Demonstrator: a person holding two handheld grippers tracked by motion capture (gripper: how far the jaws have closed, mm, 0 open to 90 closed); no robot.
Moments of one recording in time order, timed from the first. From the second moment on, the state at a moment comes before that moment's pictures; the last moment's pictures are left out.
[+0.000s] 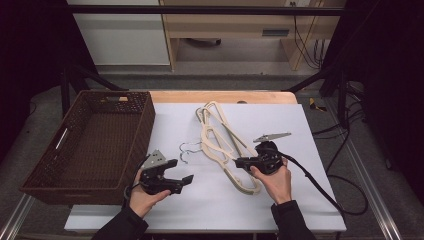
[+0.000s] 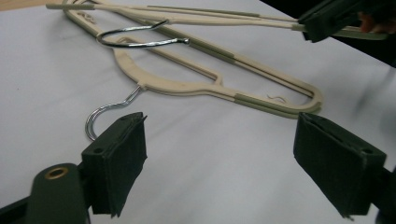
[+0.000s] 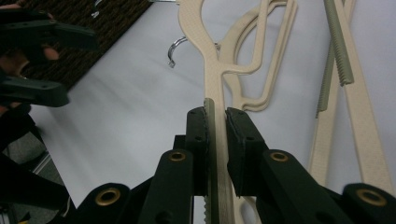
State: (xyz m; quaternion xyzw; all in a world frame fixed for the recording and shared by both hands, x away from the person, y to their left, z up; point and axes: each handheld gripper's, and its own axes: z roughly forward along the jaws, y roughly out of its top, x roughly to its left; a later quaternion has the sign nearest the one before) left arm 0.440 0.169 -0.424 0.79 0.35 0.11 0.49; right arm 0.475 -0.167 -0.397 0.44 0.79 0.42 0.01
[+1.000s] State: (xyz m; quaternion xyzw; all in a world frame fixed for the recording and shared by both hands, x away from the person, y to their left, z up) left arm 0.512 0.150 -0.449 0.73 0.35 0.09 0.57; right arm 0.473 -0.164 -0.399 0.44 0.79 0.42 0.00
